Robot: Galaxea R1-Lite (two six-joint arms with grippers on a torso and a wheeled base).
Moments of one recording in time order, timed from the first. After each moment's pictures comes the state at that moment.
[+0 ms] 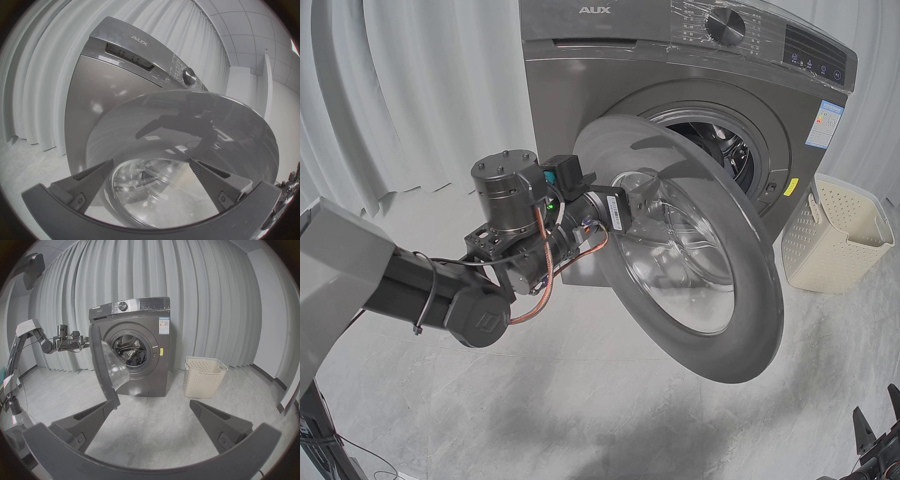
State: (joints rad) left arm -0.65 2.00 -1.21 -0.97 0.04 -0.14; right arm 0.00 0.02 -0.02 0.01 0.02 0.01
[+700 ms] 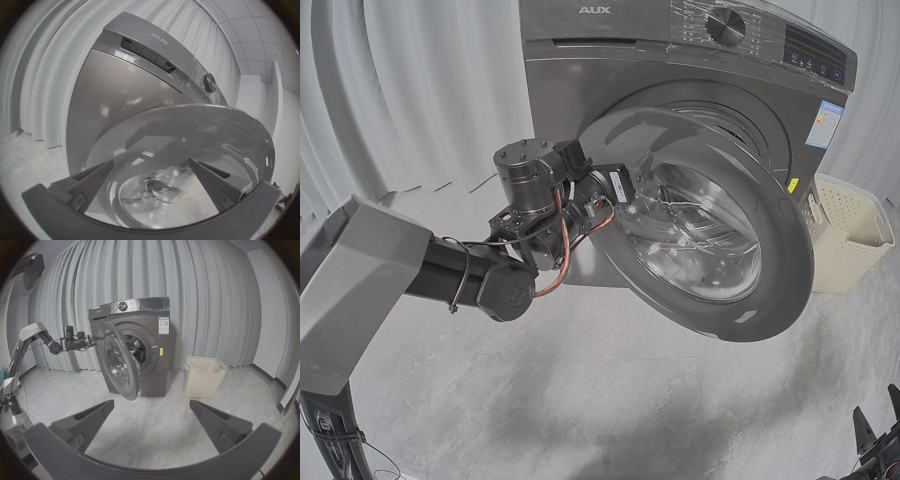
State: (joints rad) left arm -0.63 2.13 -1.42 -0.95 0.12 -0.20; right arm 0.00 0.02 -0.02 0.01 0.02 0.01
